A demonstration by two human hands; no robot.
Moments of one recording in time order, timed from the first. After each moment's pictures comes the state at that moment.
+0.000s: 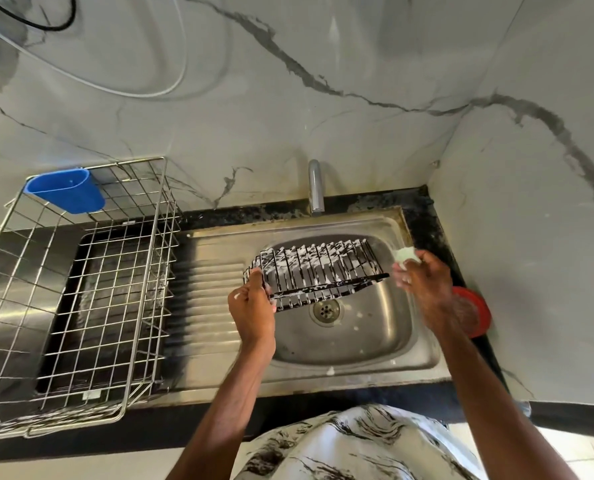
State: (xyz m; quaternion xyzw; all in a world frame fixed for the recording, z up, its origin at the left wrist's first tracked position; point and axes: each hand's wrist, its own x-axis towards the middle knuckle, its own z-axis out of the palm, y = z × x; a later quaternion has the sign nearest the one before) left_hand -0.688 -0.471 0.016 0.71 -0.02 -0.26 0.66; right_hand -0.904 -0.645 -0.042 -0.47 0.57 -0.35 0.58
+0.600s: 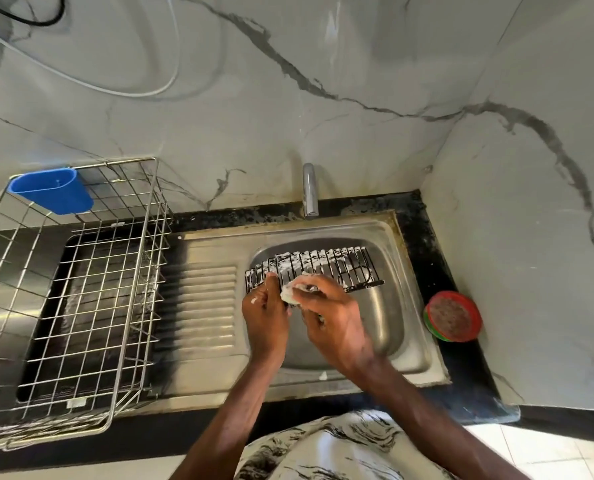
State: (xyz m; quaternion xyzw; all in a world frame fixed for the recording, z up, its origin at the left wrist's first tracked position) left_hand -0.707 -0.476 -0.005 0.71 -0.16 -0.26 0.64; right_hand -0.814 -0.531 0.010 -0.86 0.26 -0.35 0.27
